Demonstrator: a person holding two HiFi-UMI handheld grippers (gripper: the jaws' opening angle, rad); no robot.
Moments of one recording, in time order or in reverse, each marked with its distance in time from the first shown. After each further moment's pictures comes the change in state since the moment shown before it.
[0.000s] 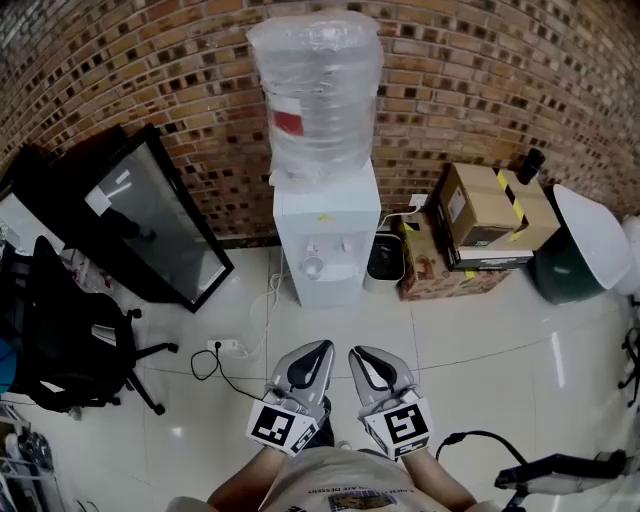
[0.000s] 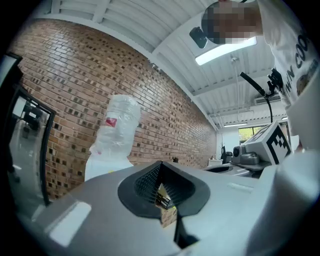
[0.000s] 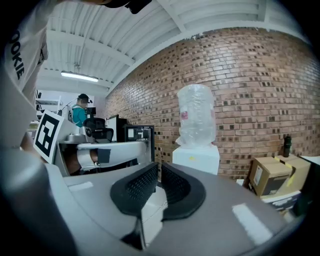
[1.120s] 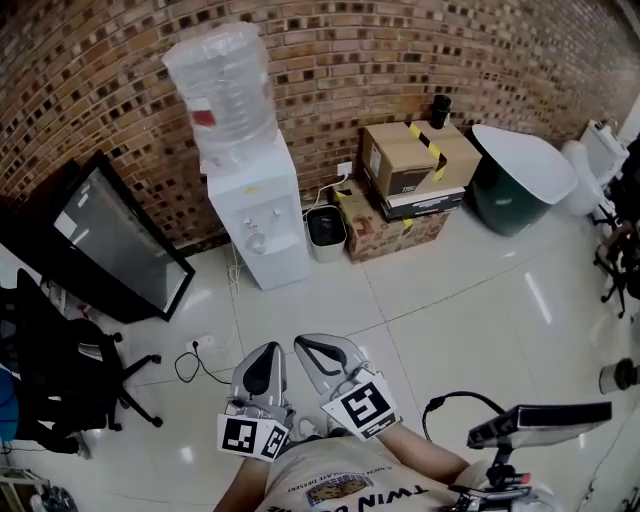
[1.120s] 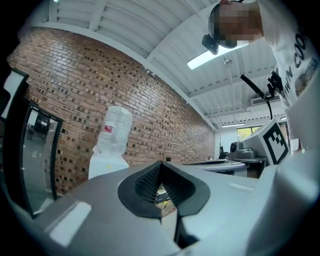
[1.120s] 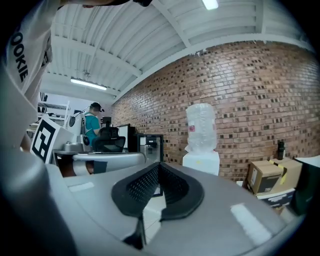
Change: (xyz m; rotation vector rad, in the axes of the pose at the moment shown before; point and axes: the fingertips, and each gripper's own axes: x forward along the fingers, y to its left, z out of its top) left arm -0.121 -0.117 0.017 0.008 0.004 0.018; right arm -0.135 0.092 0.017 -0.020 -0.101 0.032
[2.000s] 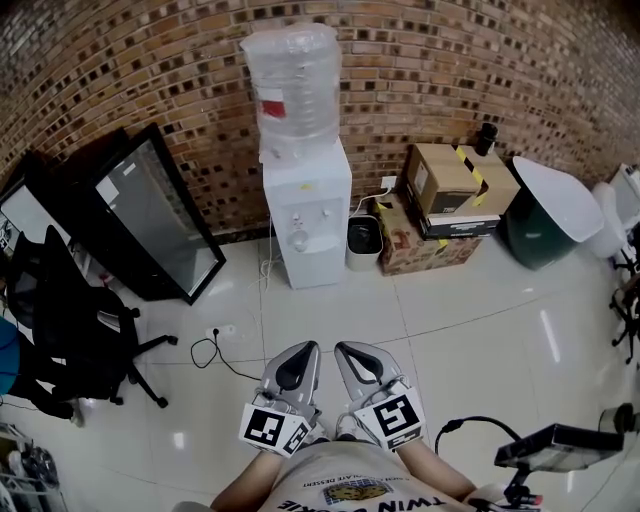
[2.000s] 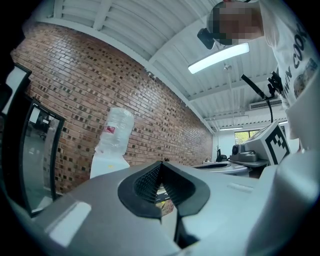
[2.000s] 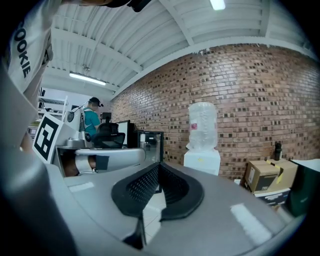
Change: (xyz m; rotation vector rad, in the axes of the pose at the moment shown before) left arm -0.035 0.016 0.000 -0.028 -0.018 -0.034; right arm 0.001 0.036 -0.010 -0.021 0.038 -0.043
